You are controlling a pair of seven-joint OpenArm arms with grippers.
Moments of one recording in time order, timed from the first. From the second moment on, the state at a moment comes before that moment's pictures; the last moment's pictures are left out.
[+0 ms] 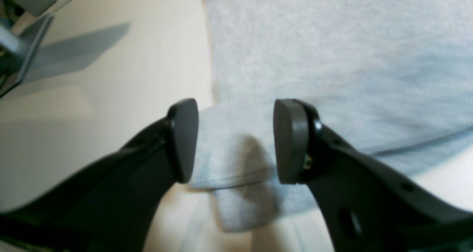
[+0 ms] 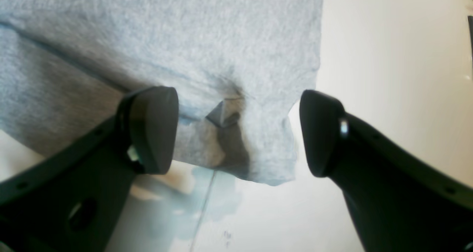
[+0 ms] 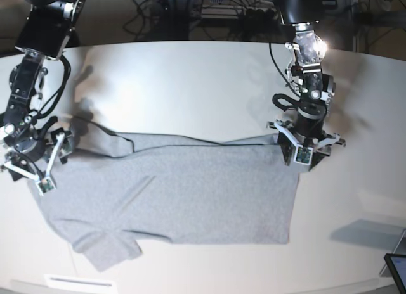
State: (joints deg) left arm 4.5 -5.1 -15.8 88.4 20.2 -17.4 11.4; right arm 6.6 10.4 20.8 94.8 -9.1 41.4 -53.1
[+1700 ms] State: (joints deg) left arm 8.7 -8.1 -15.4 82.9 12.0 -20.2 9.7; right arm 2.7 11.2 24.7 86.8 -4.1 40.8 -57.0
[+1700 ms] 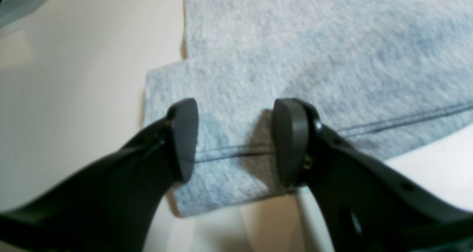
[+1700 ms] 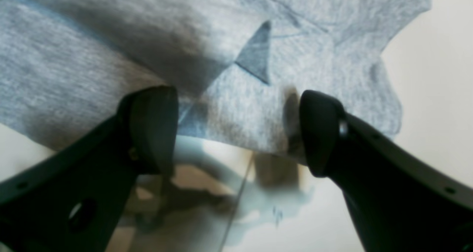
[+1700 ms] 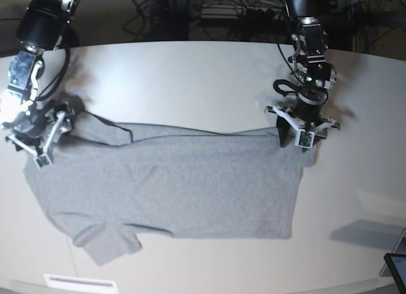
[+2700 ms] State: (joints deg) left arm 3.4 -5.2 -15.3 87.8 14.2 -20.2 21.1; right arm 6.0 9.4 24.3 92.8 -6.5 41.2 -54.5
